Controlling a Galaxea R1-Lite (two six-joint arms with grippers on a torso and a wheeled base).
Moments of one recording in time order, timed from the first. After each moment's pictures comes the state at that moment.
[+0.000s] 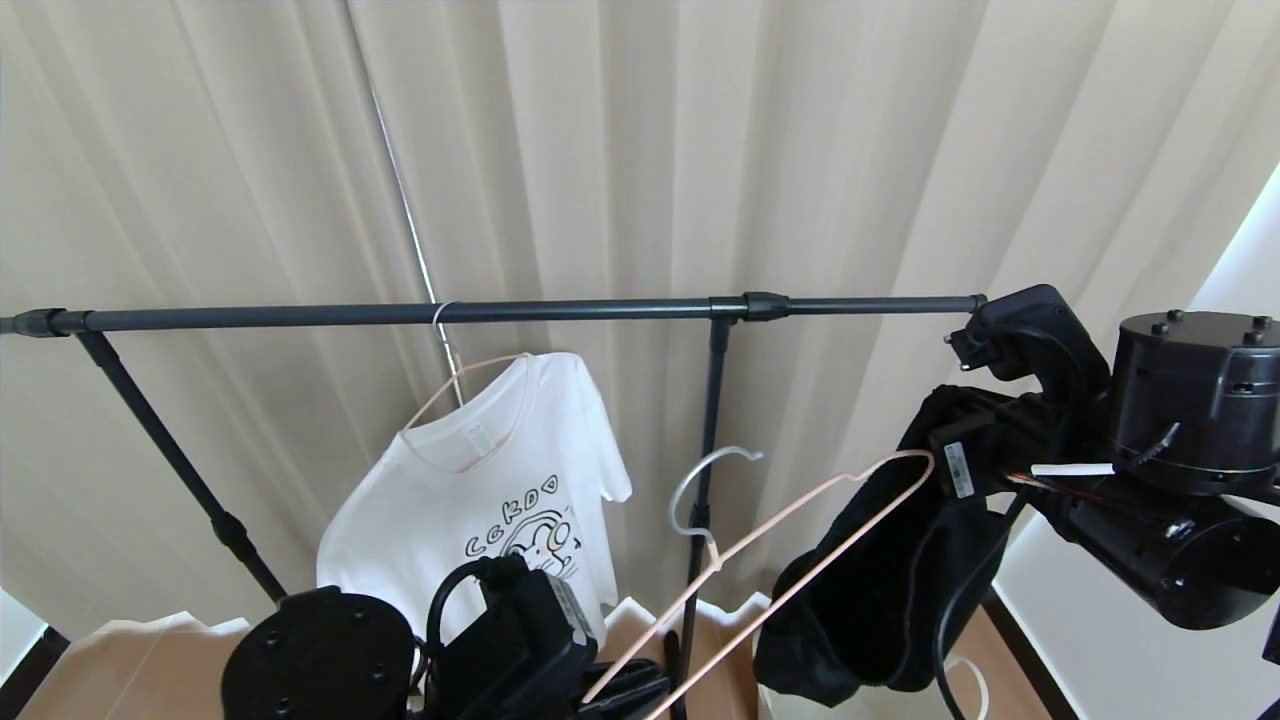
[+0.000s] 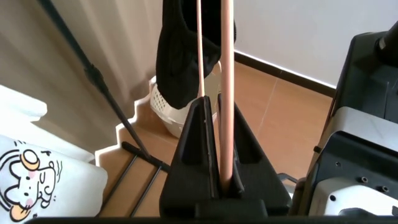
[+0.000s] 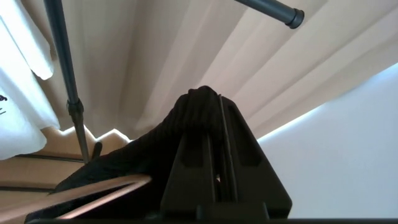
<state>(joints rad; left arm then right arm) -0.91 1.70 -0.26 -1.10 -0.12 0.10 0.58 1.53 -0.67 -0.58 -0.64 -0.18</state>
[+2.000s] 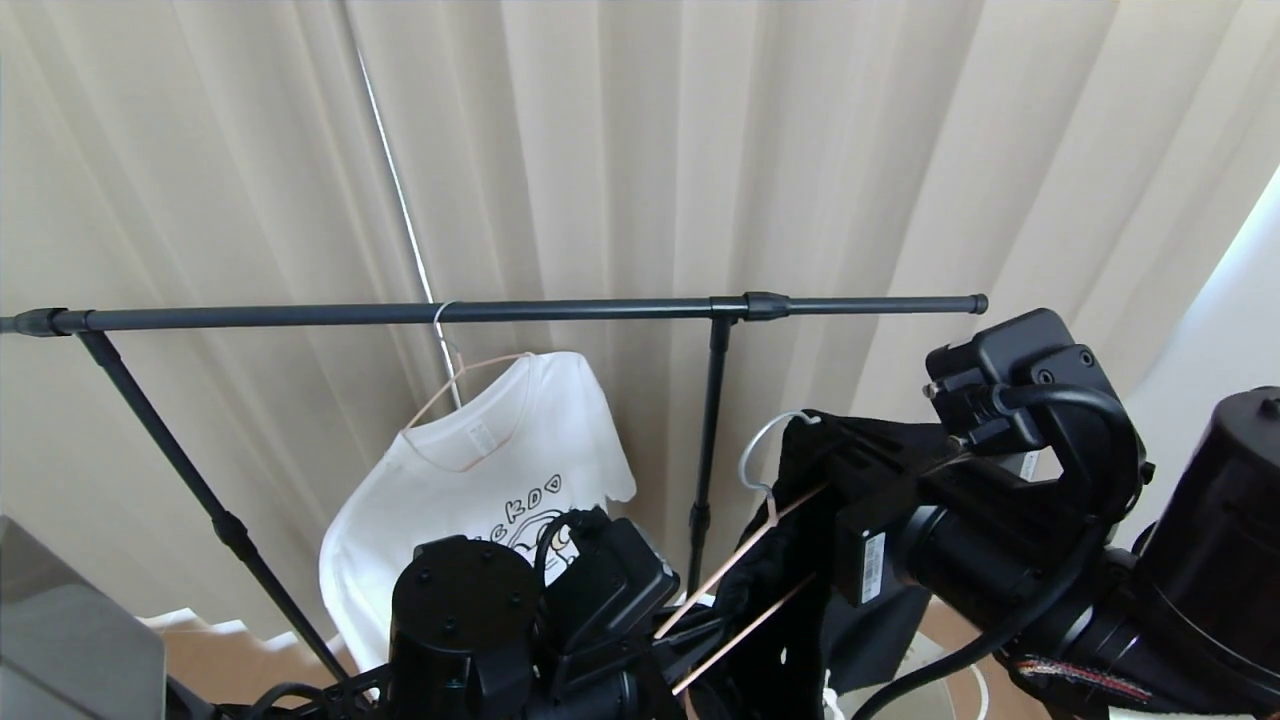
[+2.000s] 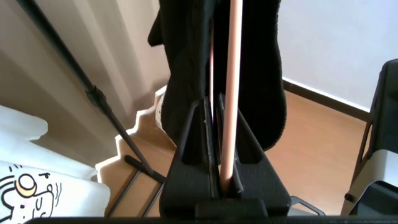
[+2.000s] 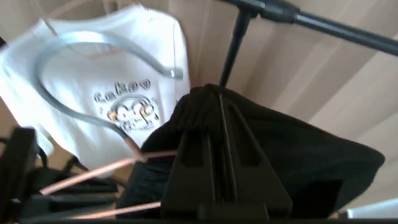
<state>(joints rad) -0.90 1.88 -0.43 -1.15 -0.10 0.09 1.01 1.51 -0.63 -0.75 -0.62 -0.01</state>
